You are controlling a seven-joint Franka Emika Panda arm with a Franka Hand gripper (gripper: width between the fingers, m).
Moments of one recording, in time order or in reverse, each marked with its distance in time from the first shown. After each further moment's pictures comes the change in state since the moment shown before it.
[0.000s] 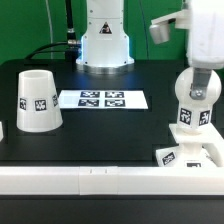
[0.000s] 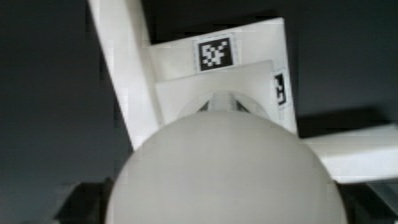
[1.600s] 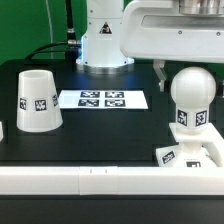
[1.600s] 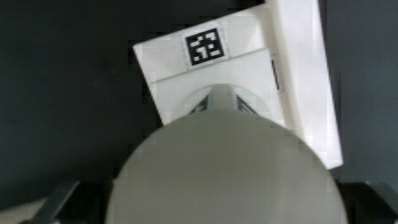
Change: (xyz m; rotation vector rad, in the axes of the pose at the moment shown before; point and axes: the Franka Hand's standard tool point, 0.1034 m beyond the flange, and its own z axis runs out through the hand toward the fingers) arm -0.006 0.002 0.002 0.071 -0.056 1.573
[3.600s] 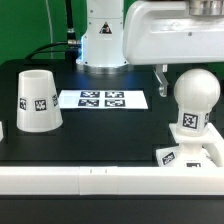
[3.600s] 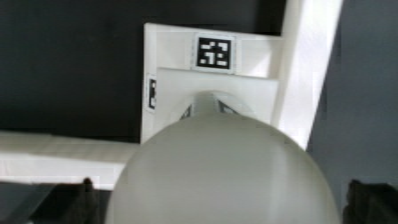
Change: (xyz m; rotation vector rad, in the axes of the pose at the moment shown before) arm -0.001 -0.005 0.000 0.010 0.006 -0.672
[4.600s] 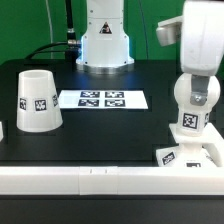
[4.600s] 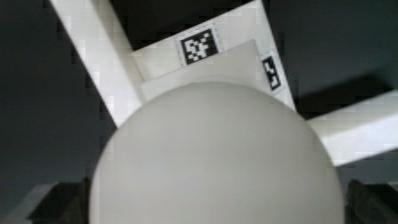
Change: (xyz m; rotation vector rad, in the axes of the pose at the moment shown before) arm 0.004 -0.006 0.002 -0.071 -0.022 -1.007
